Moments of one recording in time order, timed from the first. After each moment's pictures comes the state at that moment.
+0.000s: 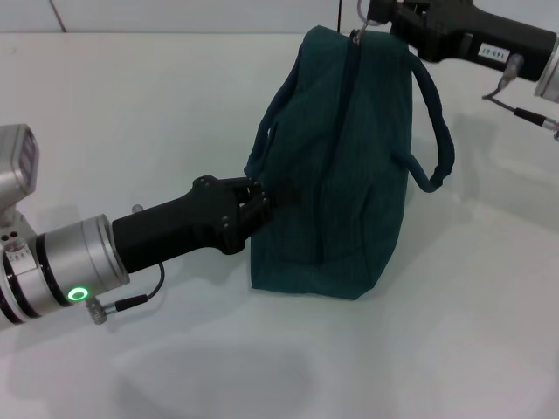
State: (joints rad) left arm -0.44 -2.09 1.12 0.34 1.33 1.56 -1.22; right arm 0.67 1.99 -1.15 -0.54 -1.20 -1.29 1.42
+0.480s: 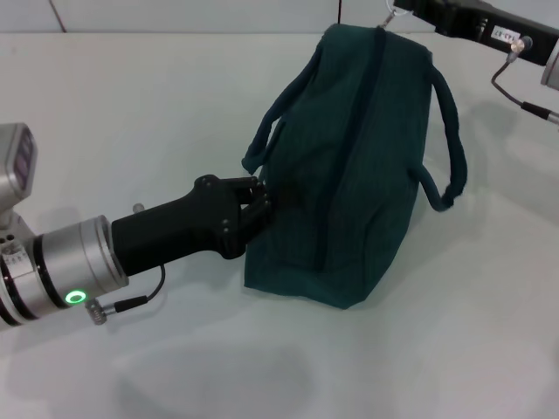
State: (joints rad) left arm -0.44 -2.09 1.13 0.34 1.33 1.60 -1.19; right arm 0.70 1.98 -1.10 -0.46 -1.20 -1.15 1.57
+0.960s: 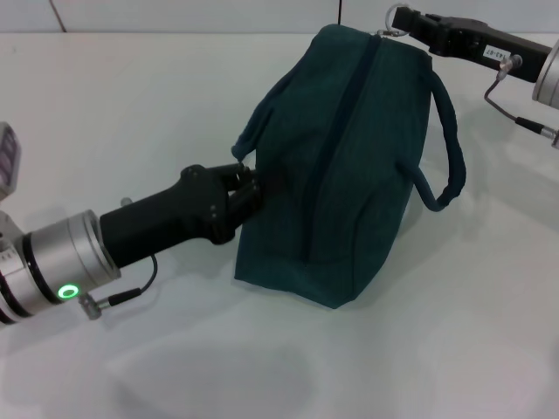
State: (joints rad) left arm -0.43 -2.09 1.09 0.34 1.31 1.59 -1.19; right arm 0.71 1.99 -1.11 -0.43 -1.21 -1.11 1.54
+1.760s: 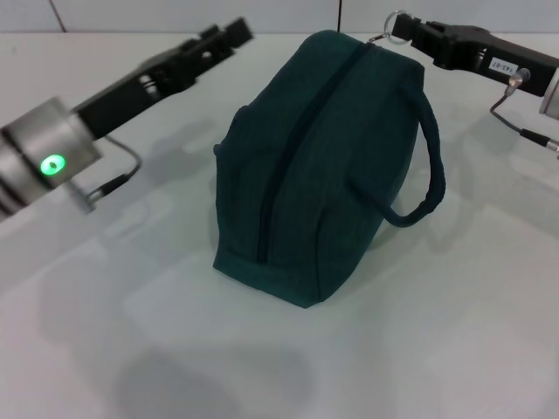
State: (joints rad) left arm -0.55 -2.06 0.98 0.37 1.17 1.40 -1.51; right arm 0.67 2.00 -1.10 -0.44 -1.20 -1.20 1.49
